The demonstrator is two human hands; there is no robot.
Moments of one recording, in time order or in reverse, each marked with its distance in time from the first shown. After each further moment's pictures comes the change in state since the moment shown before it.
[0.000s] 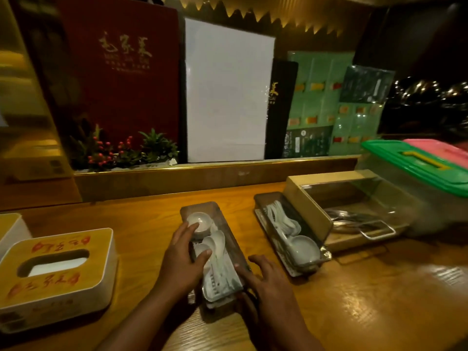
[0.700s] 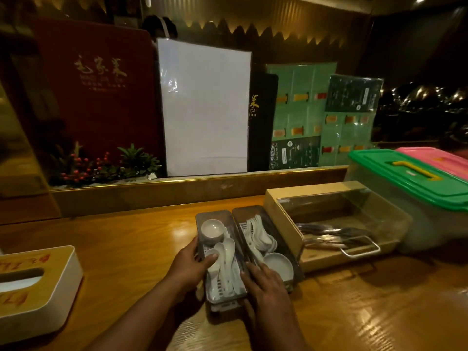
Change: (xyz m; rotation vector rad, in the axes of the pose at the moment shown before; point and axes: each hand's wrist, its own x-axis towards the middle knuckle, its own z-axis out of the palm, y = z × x) left_hand 0.038 0.034 0.091 -0.547 -0.202 -0.347; right_hand 0.008 0.076 -0.025 -0.165 -0.037 0.066
